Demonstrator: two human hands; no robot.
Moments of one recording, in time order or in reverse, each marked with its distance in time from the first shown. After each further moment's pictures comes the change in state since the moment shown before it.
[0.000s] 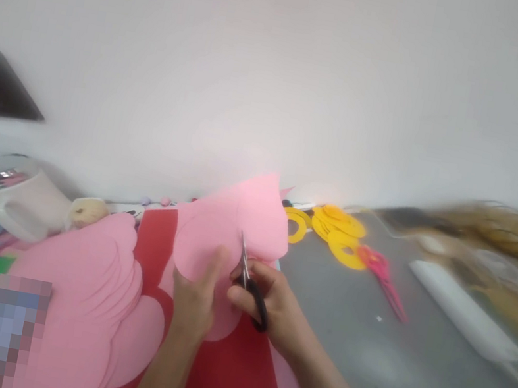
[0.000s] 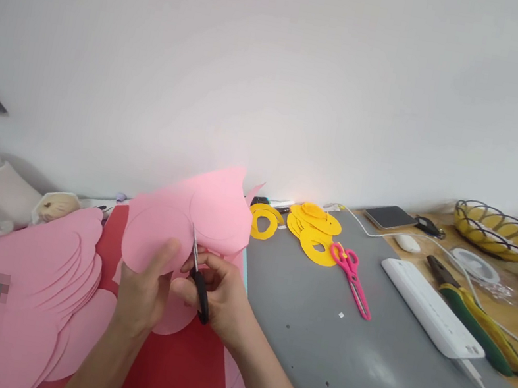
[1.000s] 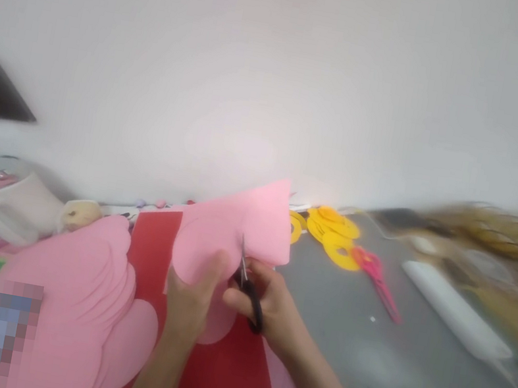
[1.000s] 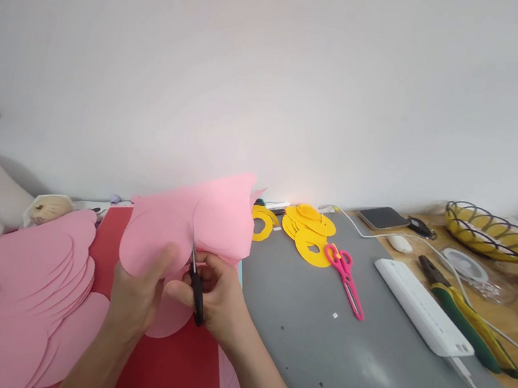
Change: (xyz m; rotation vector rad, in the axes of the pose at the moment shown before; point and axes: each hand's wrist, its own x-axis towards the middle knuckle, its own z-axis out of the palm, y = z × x) left_hand -0.004 0.008 0.004 0.179 0.095 -0.039; right_hand 0.000 -0.006 -0.001 0.069 0.040 0.041
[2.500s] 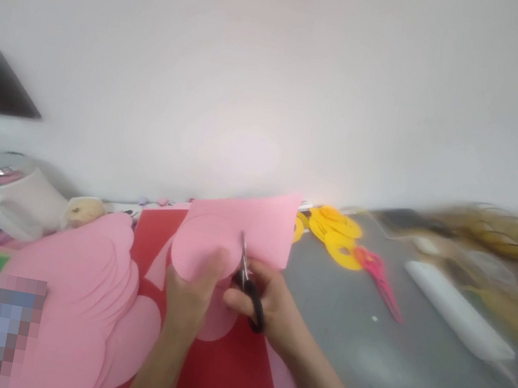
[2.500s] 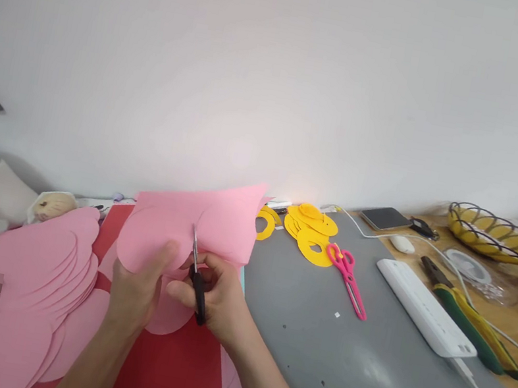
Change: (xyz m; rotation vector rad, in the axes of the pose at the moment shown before) left_hand -0.003 0.008 0.000 -0.028 -0.020 0.092; right_hand 0.000 0.007 0.000 -0.053 -0.046 -0.018
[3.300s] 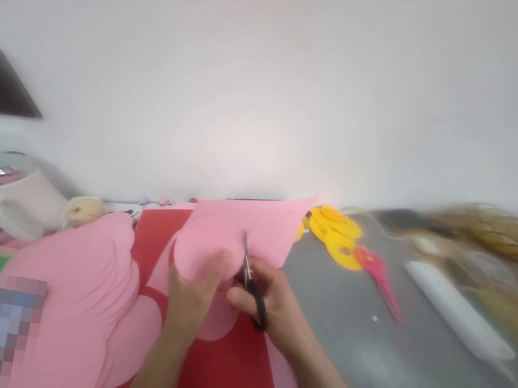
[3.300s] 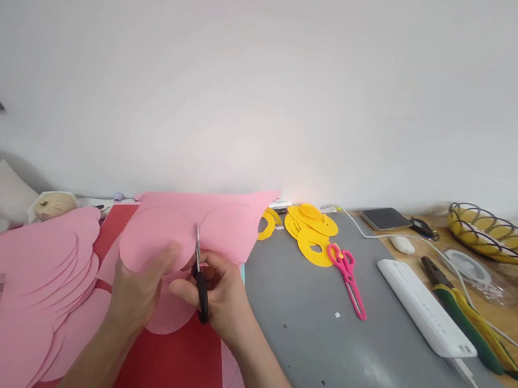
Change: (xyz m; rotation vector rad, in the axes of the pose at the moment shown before) left_hand -0.001 0.003 -0.002 0.031 -0.033 0.006; right_hand 0.000 0.001 -0.003 -0.038 -0.016 -0.050
